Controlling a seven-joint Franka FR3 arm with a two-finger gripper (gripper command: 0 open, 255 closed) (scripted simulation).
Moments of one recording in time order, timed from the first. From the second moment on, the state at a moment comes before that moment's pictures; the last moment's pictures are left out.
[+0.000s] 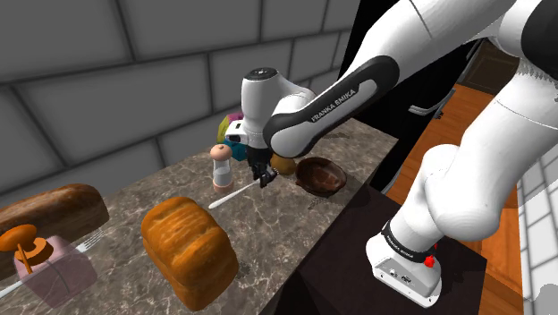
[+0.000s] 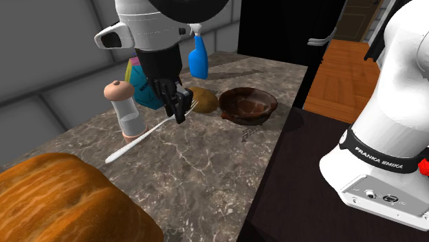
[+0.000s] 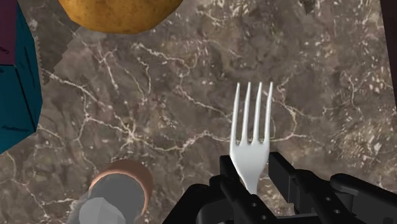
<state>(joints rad) 0.39 -0.05 0.06 -2.48 -0.09 2.39 -0.88</state>
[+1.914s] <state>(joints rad) 0.13 -0.62 -0.23 -2.85 -0.26 2.23 -1.29</state>
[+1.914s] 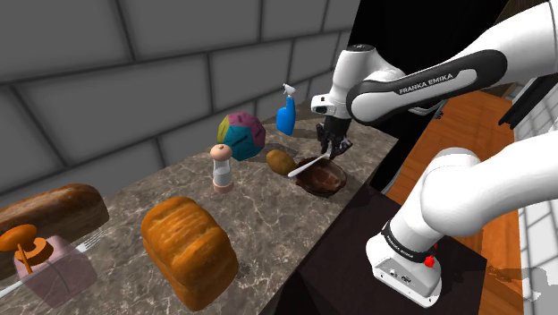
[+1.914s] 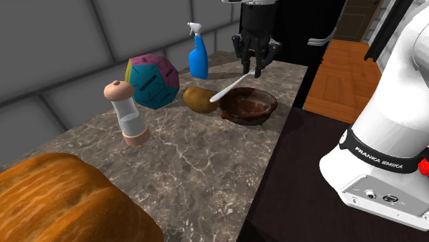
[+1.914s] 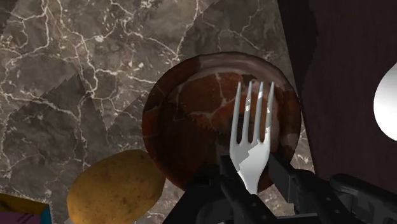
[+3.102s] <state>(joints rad) 0.11 -0.45 -0.27 -2.94 -0.31 2.49 -1.28</state>
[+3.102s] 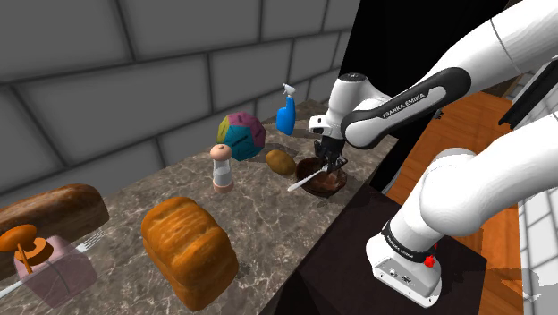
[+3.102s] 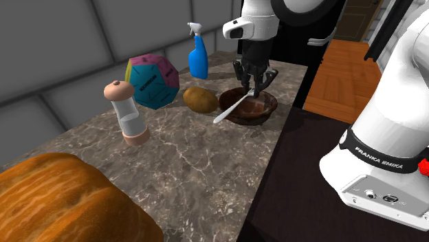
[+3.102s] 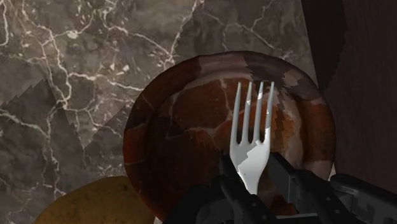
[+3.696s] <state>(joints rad) 0.11 -0.45 -0.27 -2.94 -0.31 2.49 -1.28</state>
